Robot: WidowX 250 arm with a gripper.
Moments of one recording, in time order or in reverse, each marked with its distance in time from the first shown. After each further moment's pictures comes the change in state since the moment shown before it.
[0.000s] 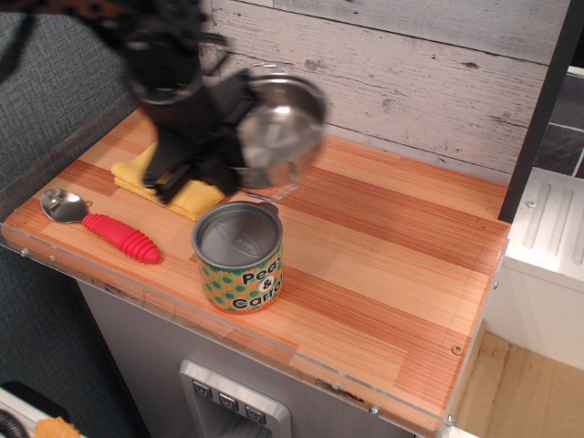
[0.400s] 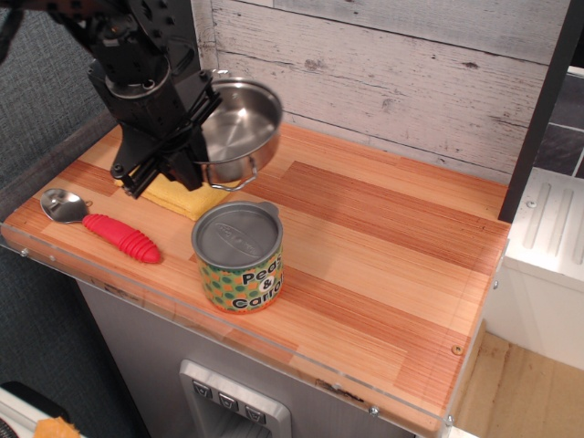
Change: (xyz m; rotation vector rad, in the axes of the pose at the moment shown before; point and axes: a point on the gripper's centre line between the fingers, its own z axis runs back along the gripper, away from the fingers) arm 0.031 0.004 -0.024 0.090 -0.053 0.027
